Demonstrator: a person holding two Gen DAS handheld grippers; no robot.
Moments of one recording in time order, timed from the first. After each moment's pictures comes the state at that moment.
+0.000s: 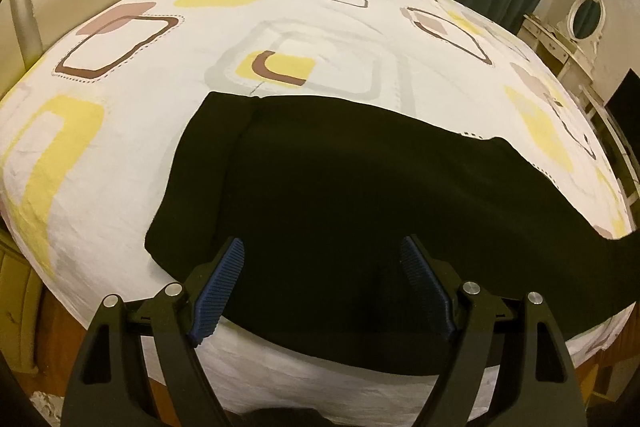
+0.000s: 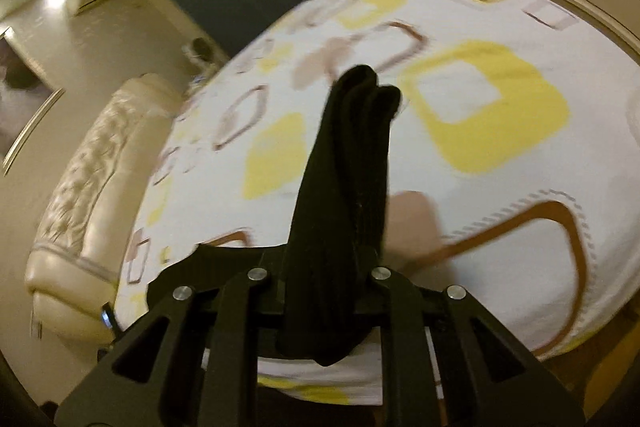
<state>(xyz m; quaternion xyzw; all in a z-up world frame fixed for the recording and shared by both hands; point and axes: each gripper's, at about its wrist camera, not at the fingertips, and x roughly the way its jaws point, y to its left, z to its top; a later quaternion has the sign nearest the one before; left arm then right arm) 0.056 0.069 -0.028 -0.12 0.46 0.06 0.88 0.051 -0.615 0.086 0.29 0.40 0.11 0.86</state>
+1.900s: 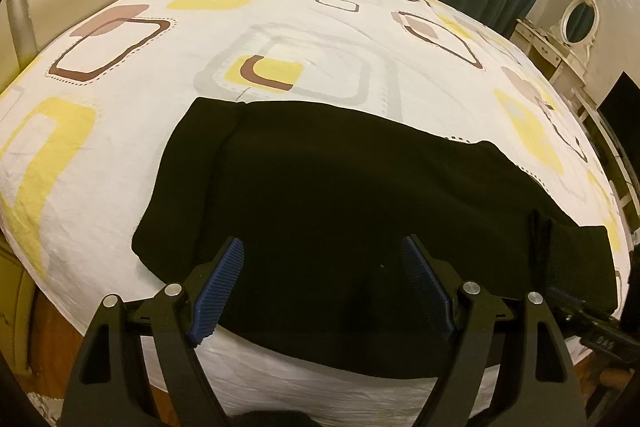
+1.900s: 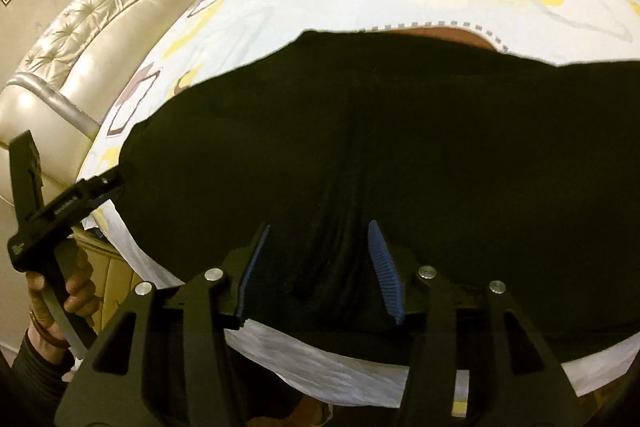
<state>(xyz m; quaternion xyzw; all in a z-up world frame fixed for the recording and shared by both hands) 0.056 0.064 -0.025 -0.13 0.45 0.04 0.88 0.067 -0.238 -0.056 0.13 0.52 0.22 0.82</state>
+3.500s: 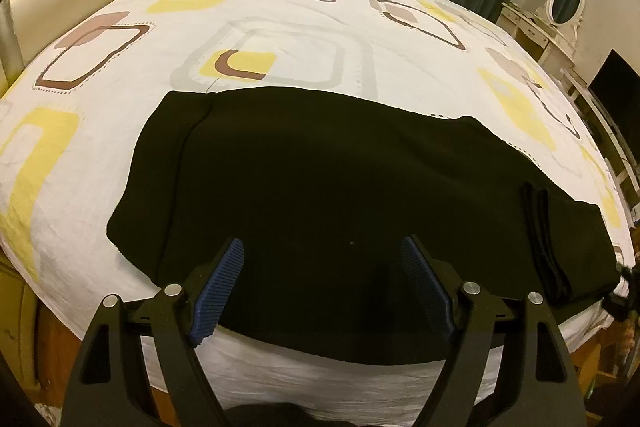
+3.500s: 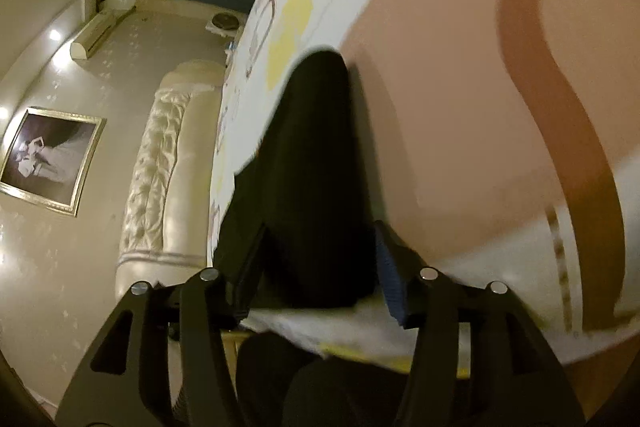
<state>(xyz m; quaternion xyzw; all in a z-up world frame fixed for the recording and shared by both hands) 0.052 0.043 -0.030 -0.11 0.45 0.02 0.88 0.034 -0.534 -0.099 0.48 0.46 0.21 0.72</state>
